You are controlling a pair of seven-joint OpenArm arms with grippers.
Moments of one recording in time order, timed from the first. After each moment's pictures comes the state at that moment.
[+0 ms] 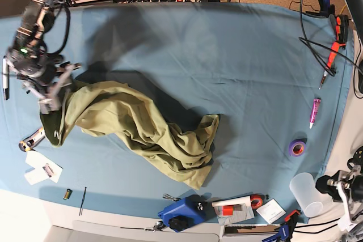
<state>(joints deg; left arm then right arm) -57.8 -39.8 15.8 49.6 -64.0 -35.3 81.8 -3.6 21.9 23.8 99.5 15.5 39.9 -62.0</state>
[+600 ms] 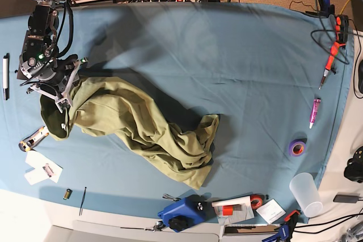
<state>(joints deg) -51.8 -53.2 15.8 54.2 -81.8 -39.5 81.7 -3.8 25.4 15.9 99.5 7.6 34.4 -62.8</state>
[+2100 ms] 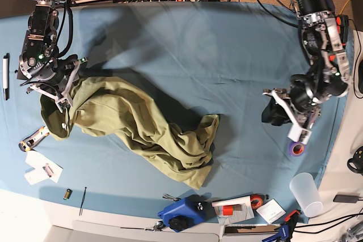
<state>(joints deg) -4.2 -10.1 -13.6 99.6 -33.0 -29.0 62.2 -3.8 25.4 15.9 99.5 7.8 34.4 -63.7</state>
